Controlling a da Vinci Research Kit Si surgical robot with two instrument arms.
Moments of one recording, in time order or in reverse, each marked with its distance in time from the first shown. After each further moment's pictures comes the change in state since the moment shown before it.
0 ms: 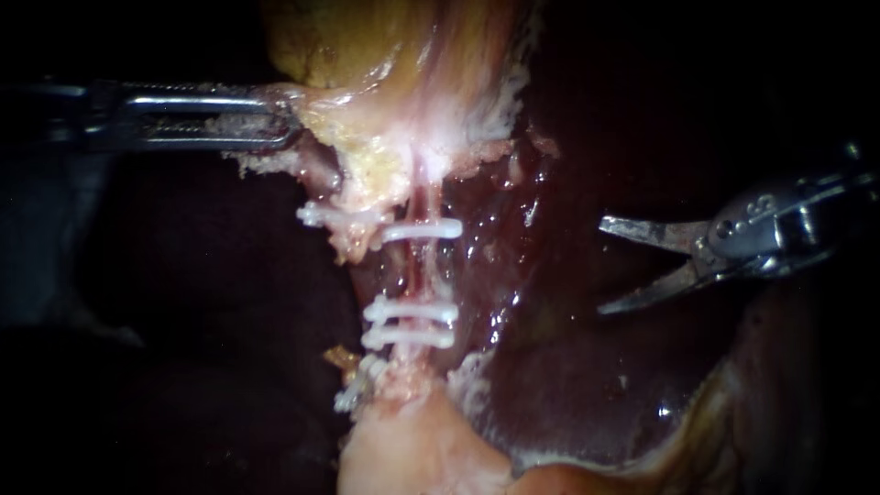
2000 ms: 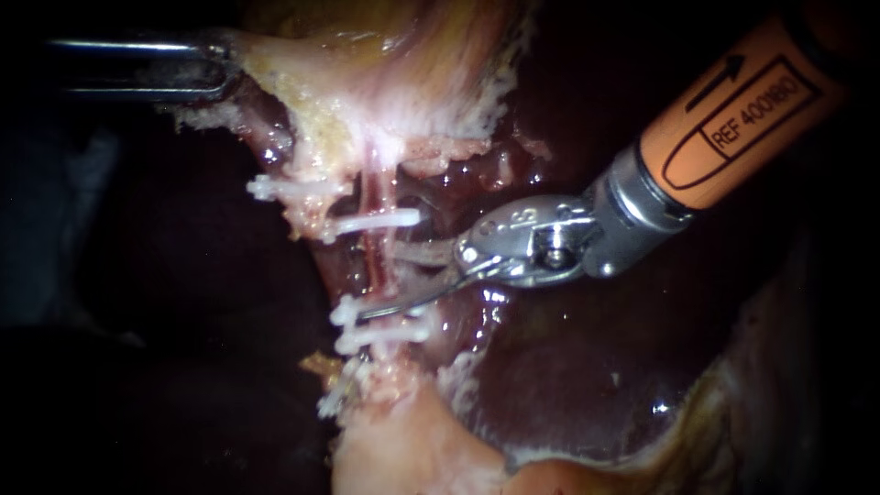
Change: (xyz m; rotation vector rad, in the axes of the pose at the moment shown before) right arm 0.008 -0.001 0.018 0.475 0.393 0.142; left arm 0.005 0.002 -0.006 0.002 0.026 -0.037
